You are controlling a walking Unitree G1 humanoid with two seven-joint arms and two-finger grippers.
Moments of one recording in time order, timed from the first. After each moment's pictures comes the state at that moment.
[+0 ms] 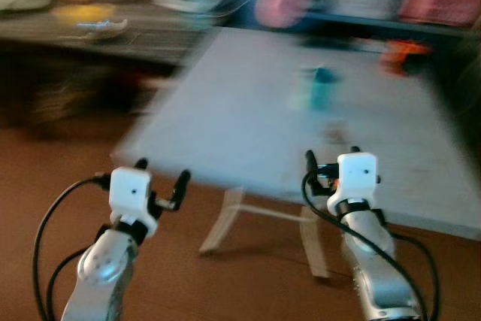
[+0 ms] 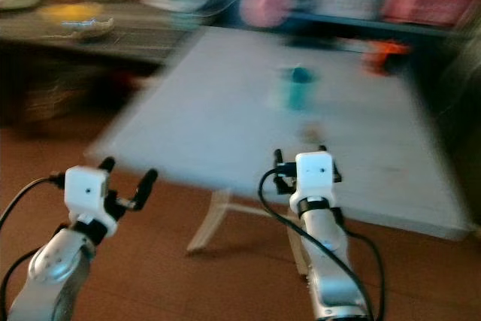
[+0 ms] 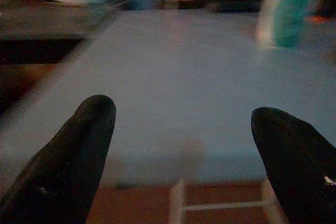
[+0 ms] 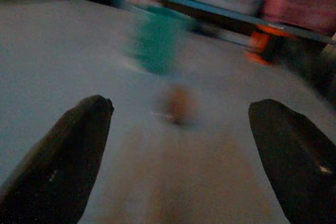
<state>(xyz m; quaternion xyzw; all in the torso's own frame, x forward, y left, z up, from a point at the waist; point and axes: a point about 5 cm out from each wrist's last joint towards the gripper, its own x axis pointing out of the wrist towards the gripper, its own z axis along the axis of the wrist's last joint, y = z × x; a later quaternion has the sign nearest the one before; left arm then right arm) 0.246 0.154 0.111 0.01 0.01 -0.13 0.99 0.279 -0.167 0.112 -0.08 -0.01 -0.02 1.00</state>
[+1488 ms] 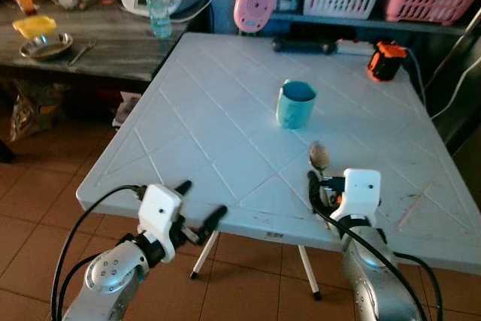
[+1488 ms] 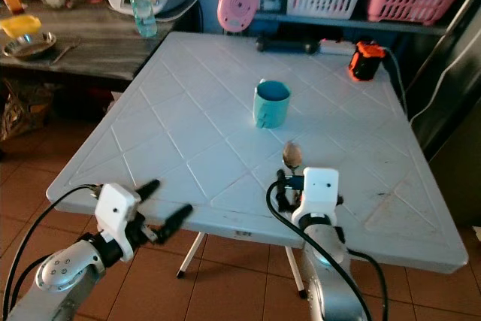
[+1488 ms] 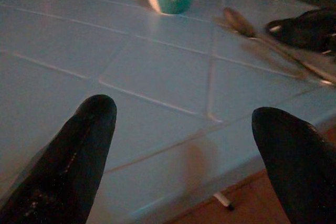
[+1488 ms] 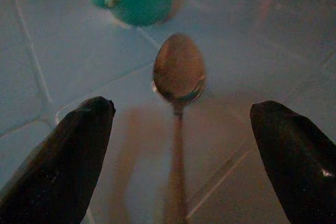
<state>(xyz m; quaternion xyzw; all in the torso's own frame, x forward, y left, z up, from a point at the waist) 0.222 0.141 0.104 0.01 0.07 -0.33 0.94 0.263 -0.152 0.092 0.01 0.09 -0.02 1.00</state>
